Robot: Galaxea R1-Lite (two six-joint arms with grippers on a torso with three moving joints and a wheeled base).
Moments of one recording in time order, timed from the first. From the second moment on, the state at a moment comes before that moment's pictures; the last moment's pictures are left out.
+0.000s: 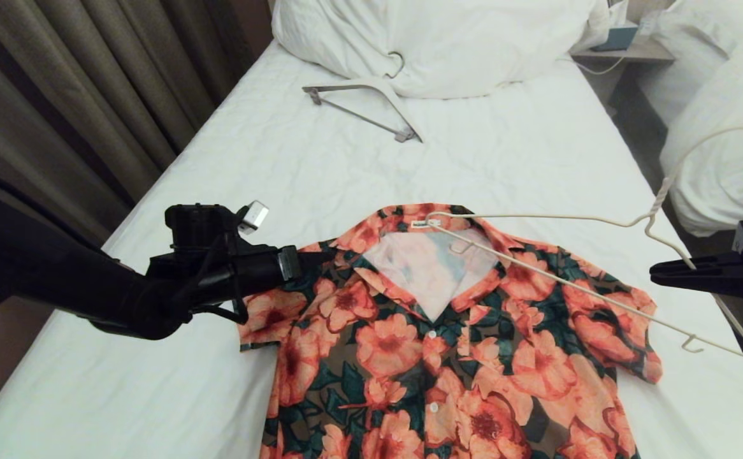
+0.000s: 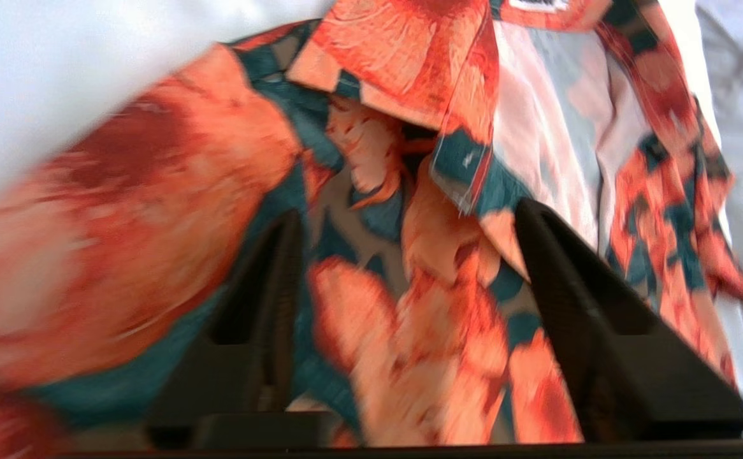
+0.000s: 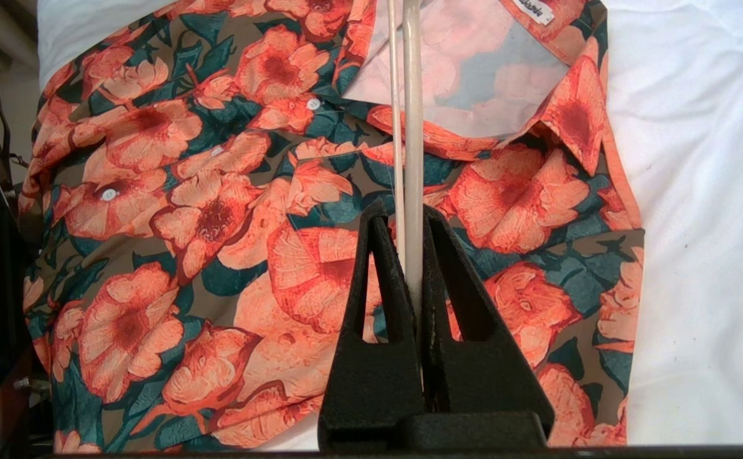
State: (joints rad) left arm -0.22 1.97 -0.96 -0.68 -0.50 -0.36; right arm -0.25 1.53 -1.10 0.36 1.18 -1.00
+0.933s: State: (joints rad) left arm -0.41 2.10 -1.12 -0.68 -0.31 -0.46; right arm -0.27 1.57 -1.10 0.34 1.18 -1.00
